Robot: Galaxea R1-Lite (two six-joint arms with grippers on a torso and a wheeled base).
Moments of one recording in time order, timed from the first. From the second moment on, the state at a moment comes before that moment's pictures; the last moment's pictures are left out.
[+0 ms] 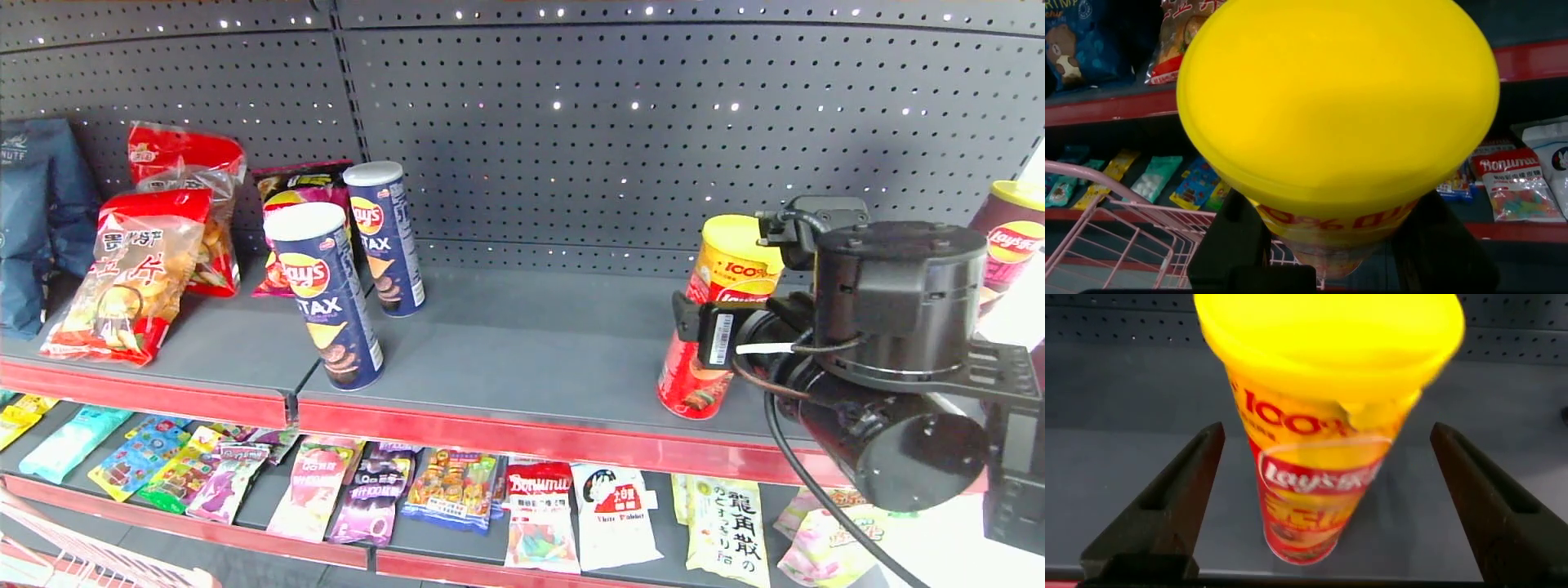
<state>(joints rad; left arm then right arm) 0.10 0.10 -0.15 0.09 -0.04 0.23 0.80 1.59 -0.80 -0.49 -0.90 0.18</state>
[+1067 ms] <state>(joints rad) 0.10 0.10 -0.14 0.09 -0.03 0.23 0.84 1.21 -0.53 -0.50 -0.65 0.04</state>
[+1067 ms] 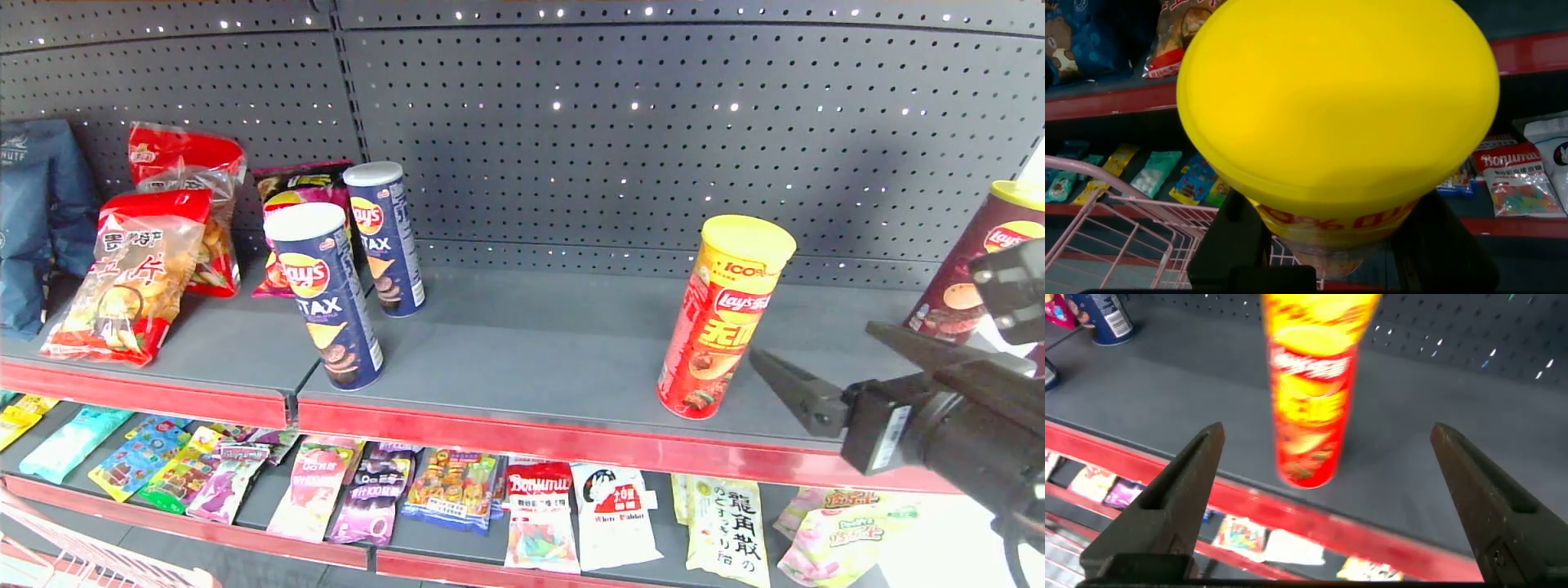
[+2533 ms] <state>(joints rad) 0.09 0.28 -0.34 0.10 -0.16 0.15 -0.17 0.25 -0.20 0.09 0.13 -0.23</state>
